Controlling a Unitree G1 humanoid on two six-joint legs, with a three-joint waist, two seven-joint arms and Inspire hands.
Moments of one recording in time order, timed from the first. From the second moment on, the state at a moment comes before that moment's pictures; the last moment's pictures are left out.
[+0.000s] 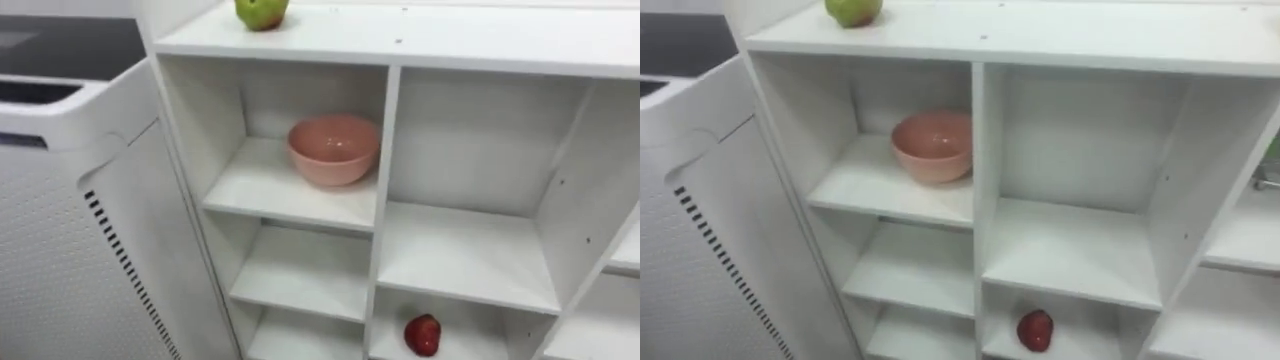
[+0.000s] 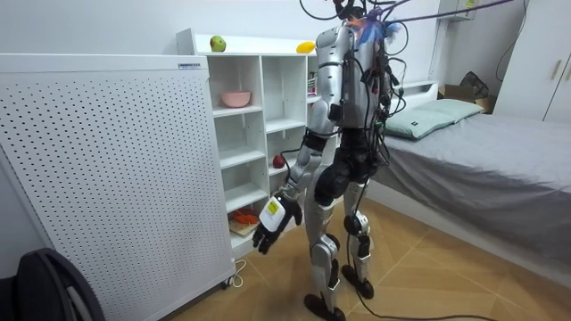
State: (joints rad) left arm 0.14 0.33 -0.12 1.09 0.06 -0.03 0.22; right arm 0.17 -0.37 0.21 1.03 -0.35 -0.07 -0.24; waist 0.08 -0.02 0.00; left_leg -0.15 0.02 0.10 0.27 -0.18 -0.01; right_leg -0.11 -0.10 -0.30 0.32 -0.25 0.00
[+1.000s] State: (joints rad) left arm 0.24 0.18 0.12 1.08 0.19 0.00 0.25; right arm 0.21 -0.23 -0.07 1.21 -0.24 0.02 -0.15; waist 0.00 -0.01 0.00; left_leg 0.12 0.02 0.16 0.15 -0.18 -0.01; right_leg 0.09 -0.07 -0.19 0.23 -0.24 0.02
